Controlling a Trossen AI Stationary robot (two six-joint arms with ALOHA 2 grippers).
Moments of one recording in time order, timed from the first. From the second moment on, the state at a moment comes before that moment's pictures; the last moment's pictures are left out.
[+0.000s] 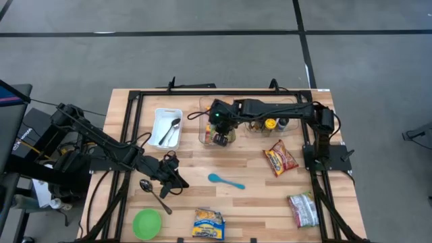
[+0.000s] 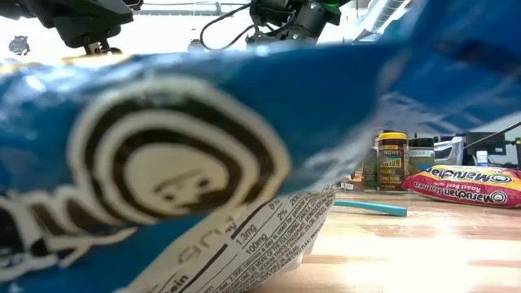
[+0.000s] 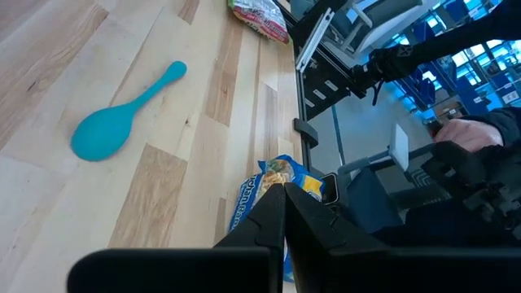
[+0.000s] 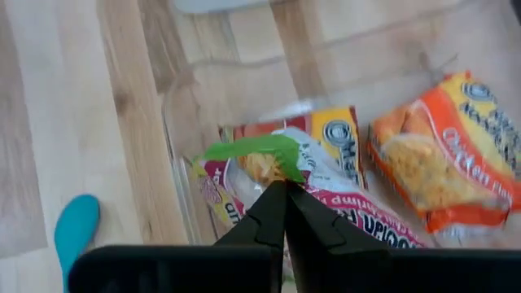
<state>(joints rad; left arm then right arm) -0.49 1.12 0.49 0.23 -0.13 -0.83 -0.17 1.92 1.65 -0.78 0.01 0.09</state>
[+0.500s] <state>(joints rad) -0.49 1.12 0.49 0.25 -0.13 -0.83 -0.19 1.92 1.65 -0.73 -0.01 0.08</state>
